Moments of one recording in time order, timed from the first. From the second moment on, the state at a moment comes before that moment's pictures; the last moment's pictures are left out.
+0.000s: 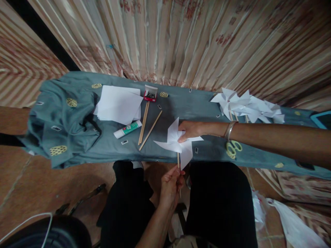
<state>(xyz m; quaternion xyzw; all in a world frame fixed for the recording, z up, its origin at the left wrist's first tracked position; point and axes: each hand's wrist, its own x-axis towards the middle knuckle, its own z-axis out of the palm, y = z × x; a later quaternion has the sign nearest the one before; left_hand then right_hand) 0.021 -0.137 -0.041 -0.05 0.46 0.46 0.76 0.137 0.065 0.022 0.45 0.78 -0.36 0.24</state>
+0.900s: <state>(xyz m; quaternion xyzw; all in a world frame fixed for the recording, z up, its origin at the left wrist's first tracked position) 0.017 -0.135 -0.052 -0.05 0.44 0.42 0.79 0.143 0.072 0.013 0.45 0.76 -0.41 0.23</state>
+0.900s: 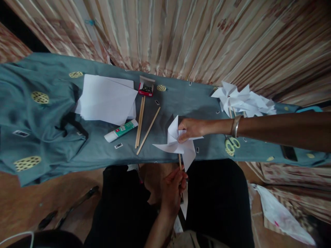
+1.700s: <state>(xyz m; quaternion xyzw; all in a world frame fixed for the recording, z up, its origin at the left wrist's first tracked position) 0.014 -0.133 -0.052 -0.08 0.44 0.40 0.80 0.142 0.068 0.014 0.47 0.76 -0.40 0.23</state>
